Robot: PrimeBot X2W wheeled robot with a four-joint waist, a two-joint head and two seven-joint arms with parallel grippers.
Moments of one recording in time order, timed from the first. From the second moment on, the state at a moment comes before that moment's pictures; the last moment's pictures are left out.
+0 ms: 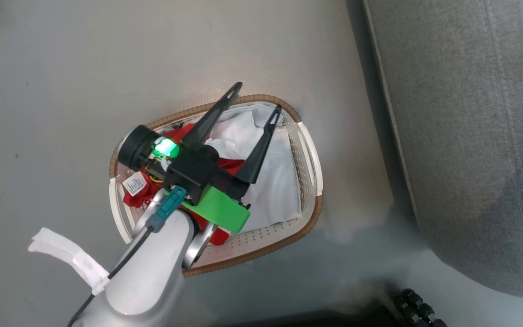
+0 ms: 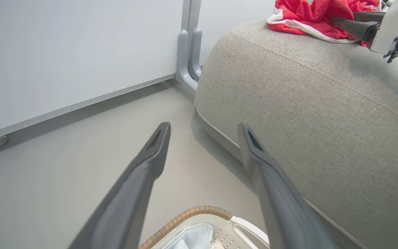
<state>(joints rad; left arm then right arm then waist) -0.55 0.13 -0.57 0.20 -0.19 -0.13 -0.26 -0.83 -0.26 -0.40 0.48 -0.15 0.13 -0.26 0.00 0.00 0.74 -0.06</state>
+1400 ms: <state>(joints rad) -0.03 0.05 -0.02 0.23 -0.20 -0.10 -0.26 -0.34 -0.05 0.03 0.28 0.07 0.13 -0.26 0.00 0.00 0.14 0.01</state>
